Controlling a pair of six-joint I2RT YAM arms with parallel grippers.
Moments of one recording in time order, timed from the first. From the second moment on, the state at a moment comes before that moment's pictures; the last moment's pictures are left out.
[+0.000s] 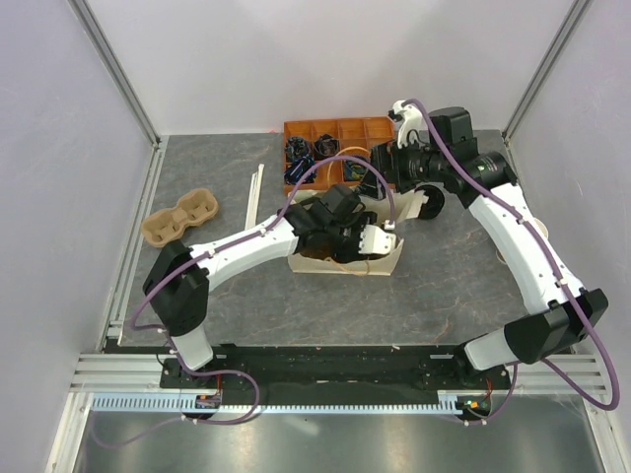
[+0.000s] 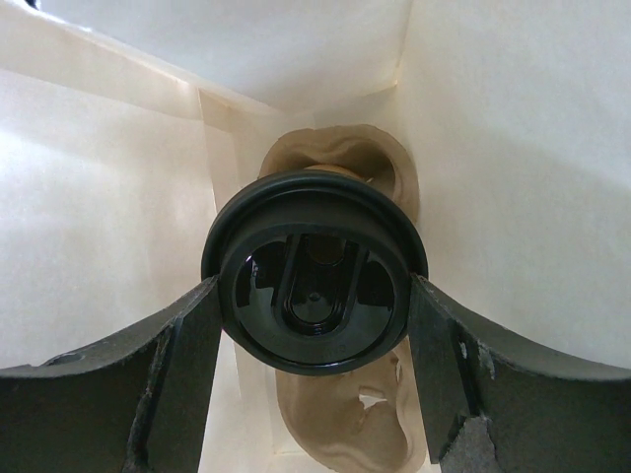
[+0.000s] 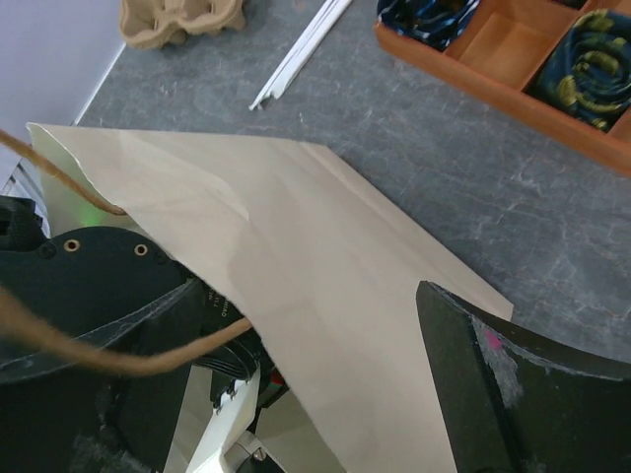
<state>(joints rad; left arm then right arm) -0.90 1.74 1.38 -0.49 0.25 0.88 0.38 1.45 1.63 -0.79 -0.50 0.13</state>
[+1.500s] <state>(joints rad) -0.81 1.89 1.61 -0.65 0.35 0.89 0.22 1.48 1.71 -0.77 -0.58 0.09</state>
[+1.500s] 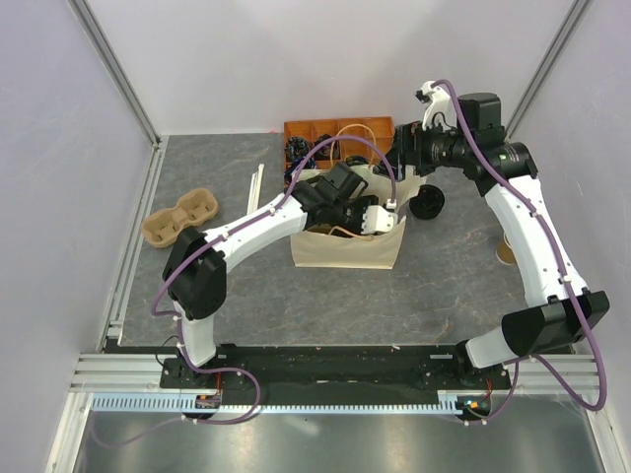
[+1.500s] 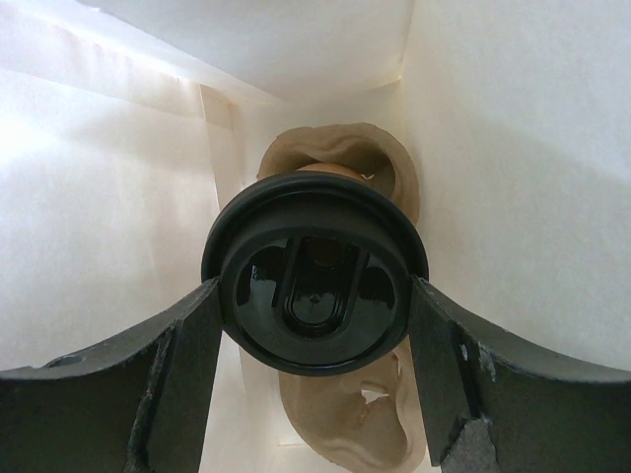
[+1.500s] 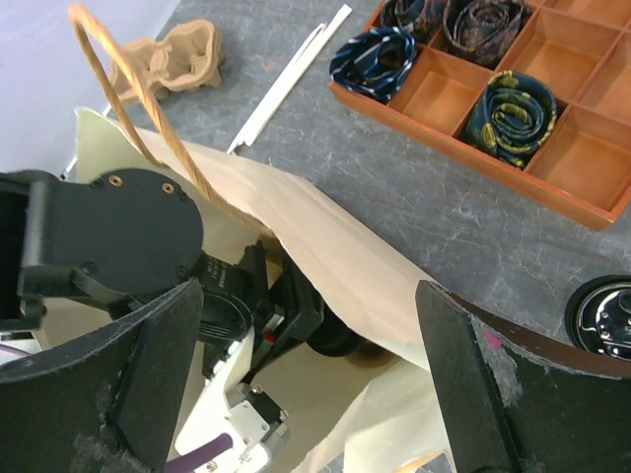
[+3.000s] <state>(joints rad) -0.83 1.83 1.61 -0.68 0.29 0.85 0.22 1.44 1.58 -0.77 -0.64 -0.08</state>
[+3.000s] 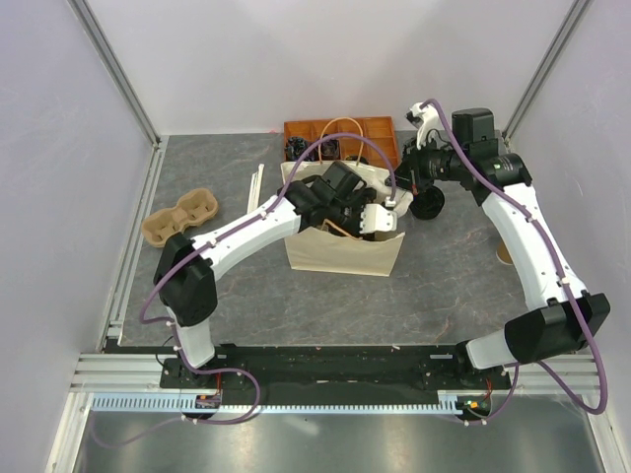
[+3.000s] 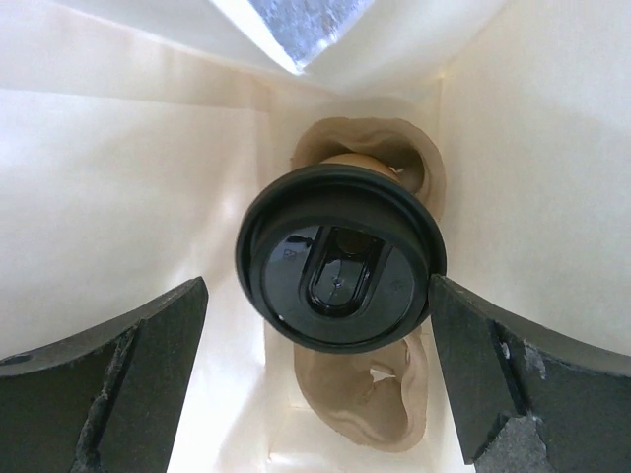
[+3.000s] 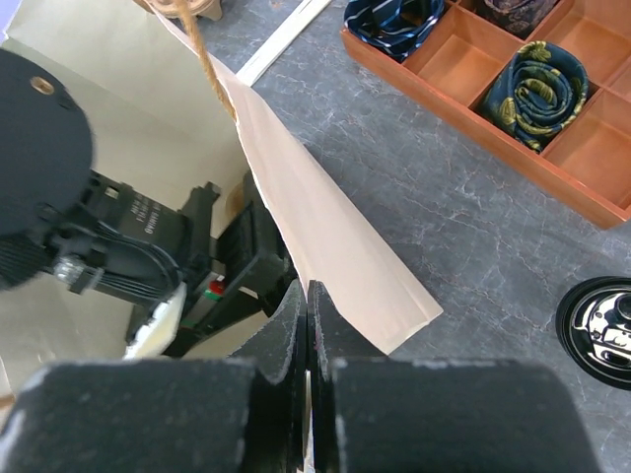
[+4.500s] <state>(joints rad) -0.82 1.57 1.64 -0.70 0.34 0.78 0.22 1.39 1.52 -0.74 -0.66 -0.13</state>
